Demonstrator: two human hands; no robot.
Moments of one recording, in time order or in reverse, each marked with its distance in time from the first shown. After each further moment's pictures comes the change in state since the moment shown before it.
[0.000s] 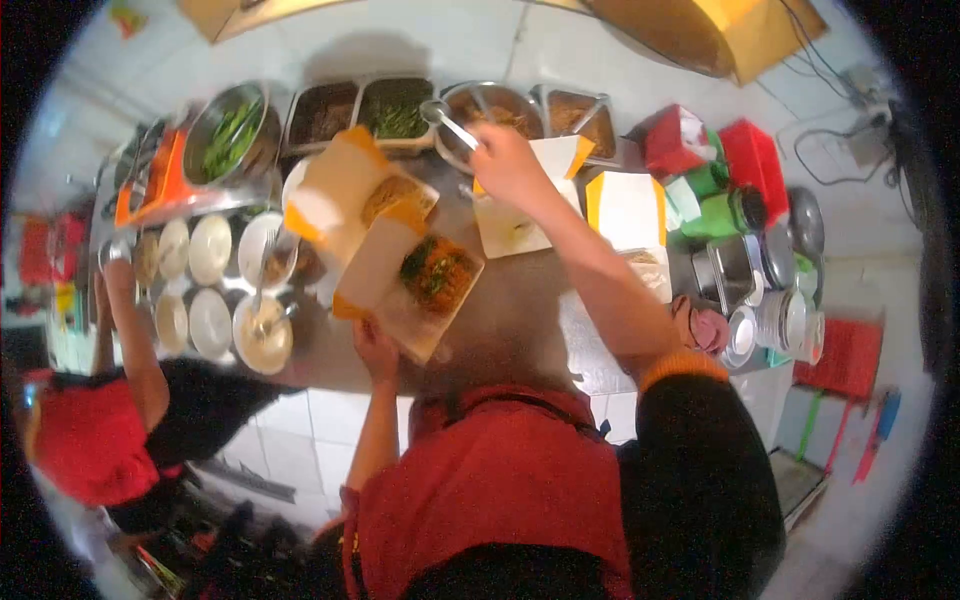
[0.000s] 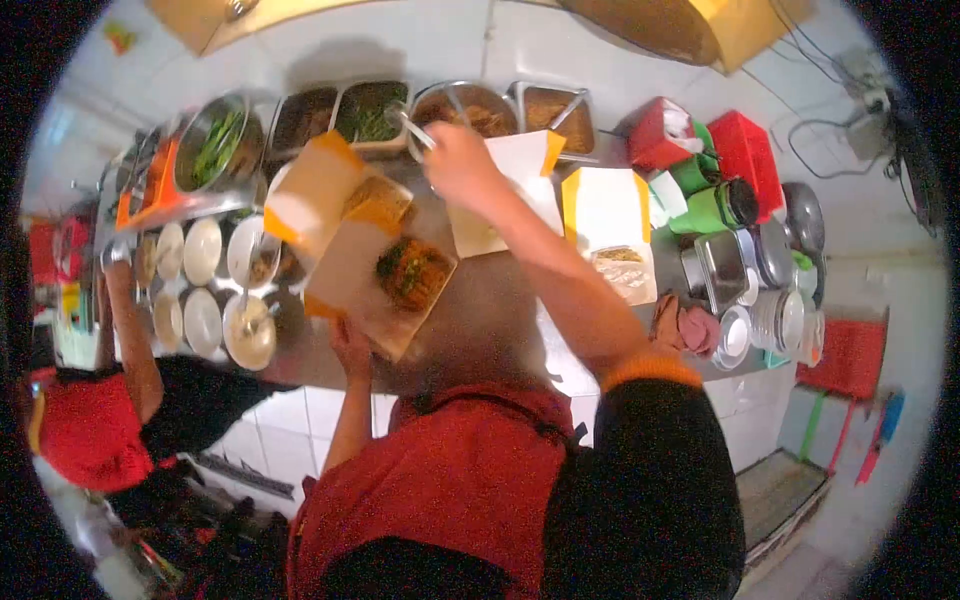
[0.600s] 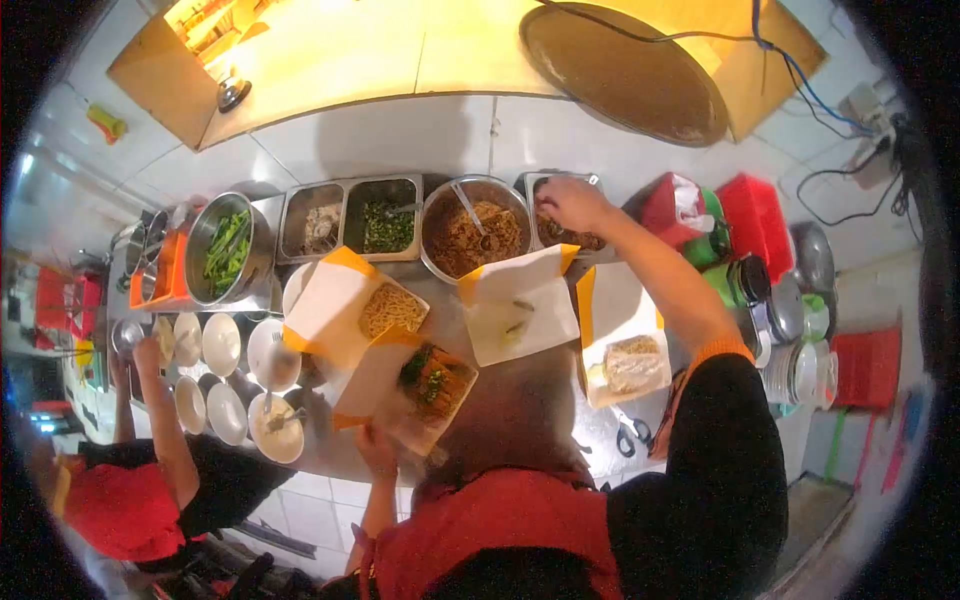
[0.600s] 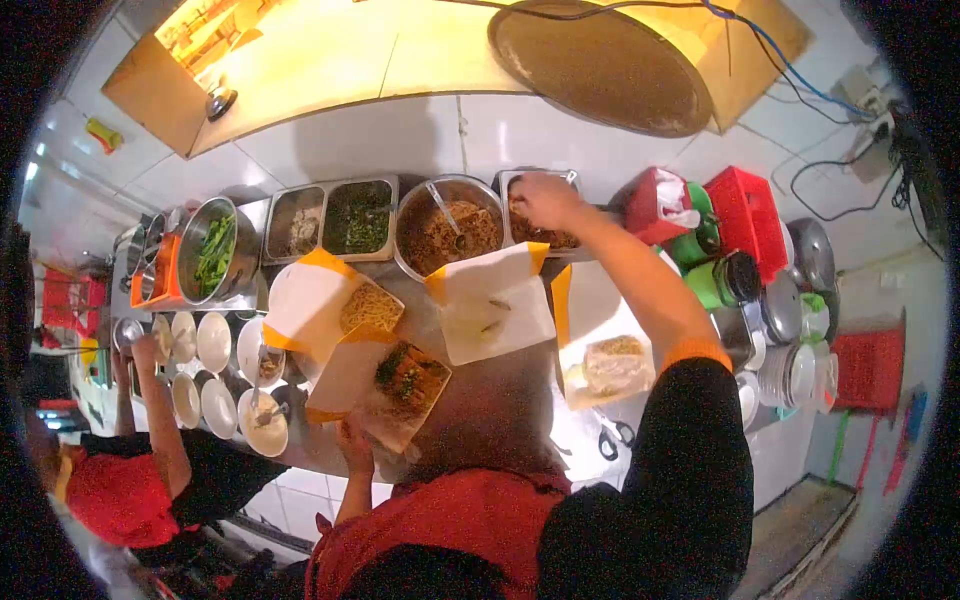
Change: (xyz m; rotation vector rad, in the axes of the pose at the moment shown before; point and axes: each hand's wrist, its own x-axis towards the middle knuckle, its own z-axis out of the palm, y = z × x) left_hand 0.006 -0.021 -0.018 0.178 -0.067 -0.118; right_hand 0.107 0.190 -0.128 -0.715 -0.298 -0.241
